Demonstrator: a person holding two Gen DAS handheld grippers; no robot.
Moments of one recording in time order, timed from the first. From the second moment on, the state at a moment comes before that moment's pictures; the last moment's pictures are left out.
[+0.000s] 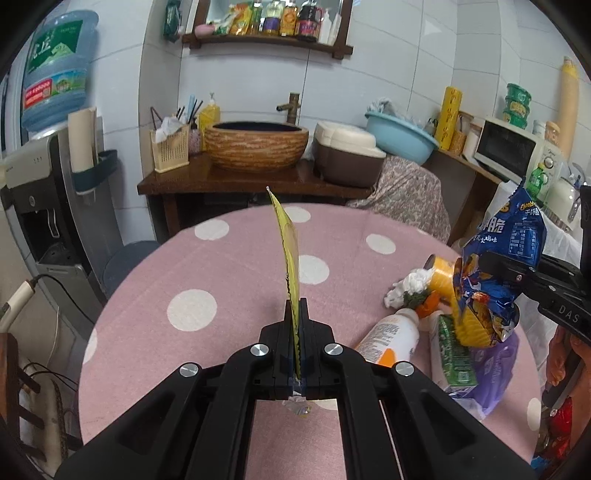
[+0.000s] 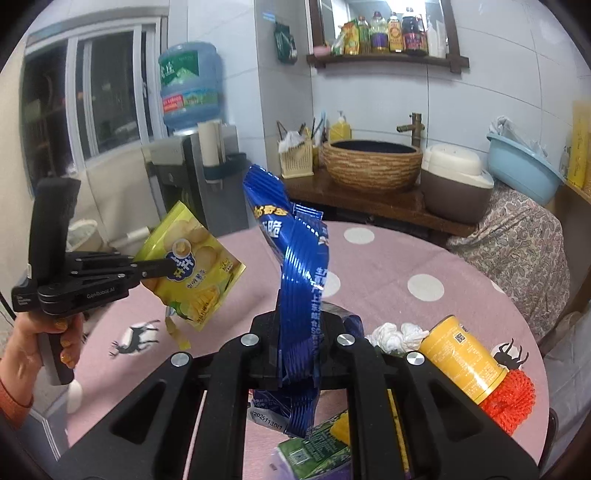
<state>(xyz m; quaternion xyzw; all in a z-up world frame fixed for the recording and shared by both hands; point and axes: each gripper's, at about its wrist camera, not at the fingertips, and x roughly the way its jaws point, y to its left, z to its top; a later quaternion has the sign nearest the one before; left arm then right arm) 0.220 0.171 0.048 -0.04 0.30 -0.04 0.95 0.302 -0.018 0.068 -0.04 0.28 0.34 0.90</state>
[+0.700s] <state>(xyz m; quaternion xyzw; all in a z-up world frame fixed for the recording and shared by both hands) 0.201 -0.018 0.118 0.00 0.23 -0.25 0.94 0.211 -0.240 0.102 0.04 0.21 0.25 0.94</state>
